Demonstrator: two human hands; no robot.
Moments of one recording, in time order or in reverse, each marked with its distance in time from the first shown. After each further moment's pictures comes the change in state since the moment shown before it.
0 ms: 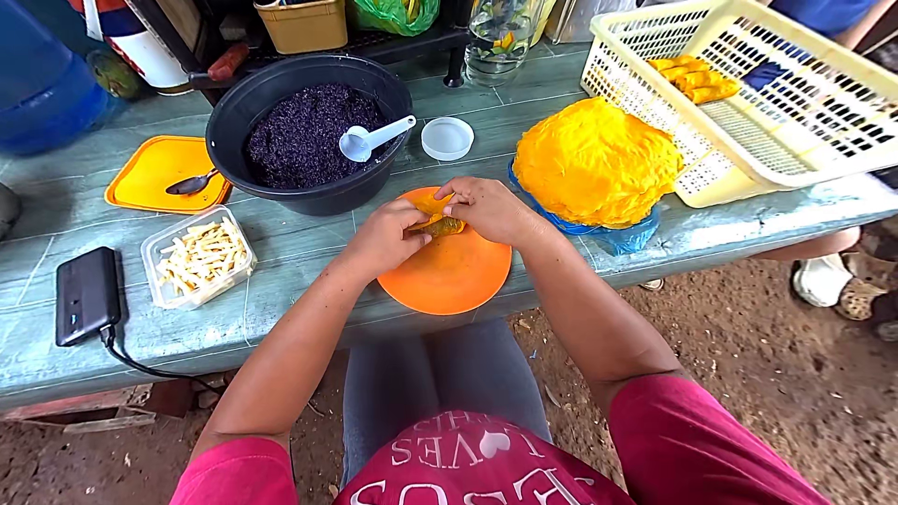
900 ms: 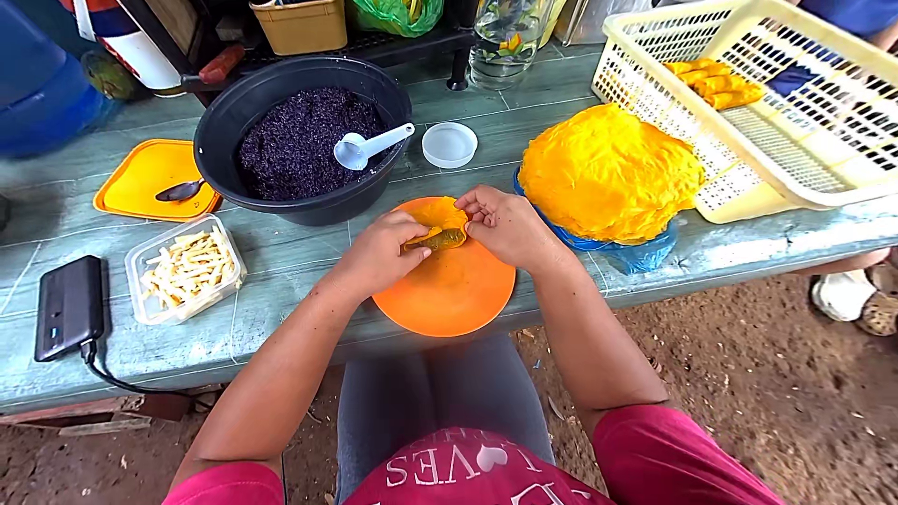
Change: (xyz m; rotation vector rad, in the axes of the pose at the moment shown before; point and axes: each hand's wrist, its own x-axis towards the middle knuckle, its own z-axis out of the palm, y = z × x) left_hand -0.001 0.000 0.002 0.016 0.014 0.003; right_hand -0.014 0.024 0.005 0.033 0.204 -0.051
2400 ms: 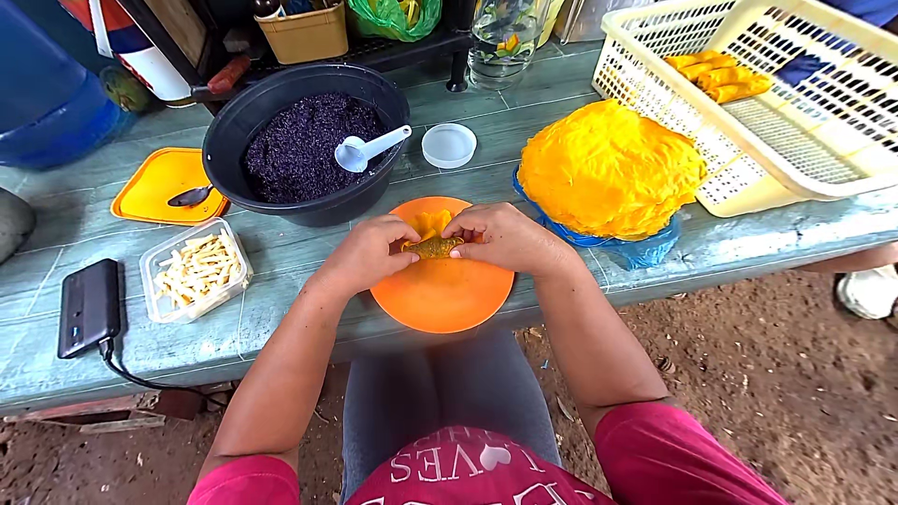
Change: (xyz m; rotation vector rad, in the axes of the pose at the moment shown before) left_hand -0.006 0.002 -0.017 -0.021 -0.034 -0.012; right_hand -0.003 0.010 -0.001 0.037 -0.156 -0.383
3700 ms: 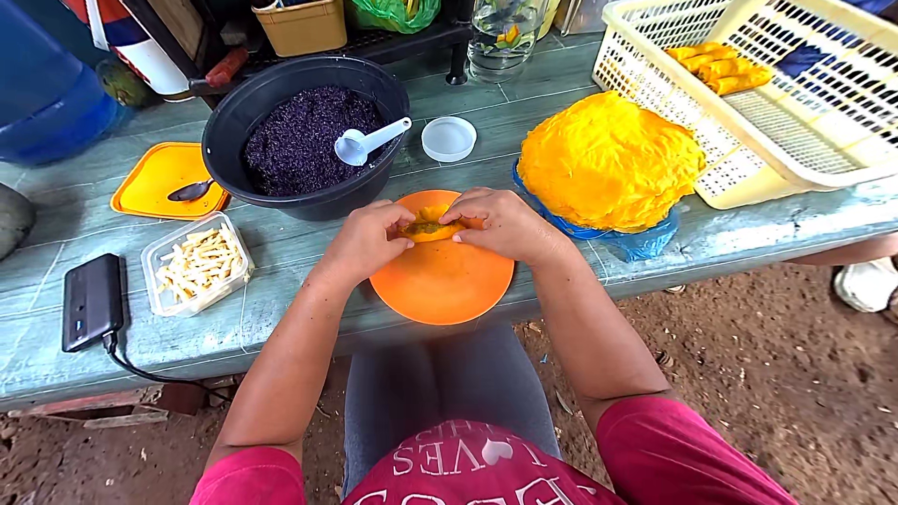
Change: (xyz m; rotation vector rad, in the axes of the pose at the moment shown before) left_hand 0.002 0.001 0.001 0.049 0.098 -0.058; right_hand 0.003 0.008 0.003 -0.044 0.115 -0.100
